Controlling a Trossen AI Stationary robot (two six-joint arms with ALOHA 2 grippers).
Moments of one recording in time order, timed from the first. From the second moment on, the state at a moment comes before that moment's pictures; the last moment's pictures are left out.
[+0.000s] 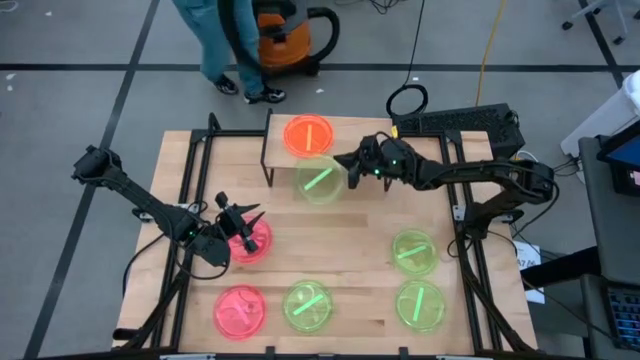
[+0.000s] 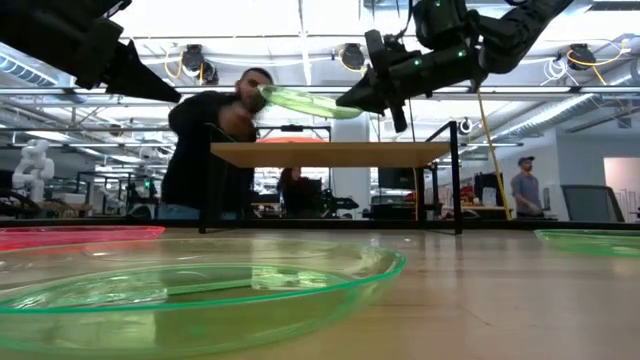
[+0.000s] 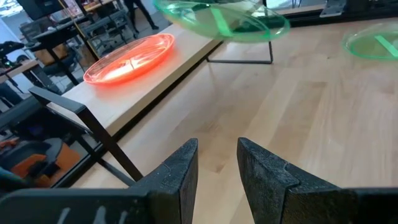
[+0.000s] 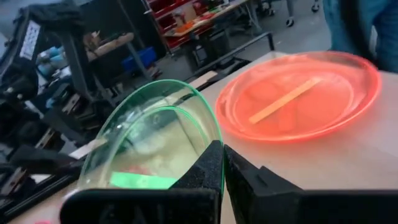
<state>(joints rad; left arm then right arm) -0.56 1.03 0.48 -0.17 -1.12 -0.39 -0.36 1.45 0.74 0.54 -0.03 0.42</state>
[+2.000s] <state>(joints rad) -0.50 1.03 0.48 -0.15 -1.10 -0.37 -0.61 1.82 1.10 0.55 -0.06 0.30</state>
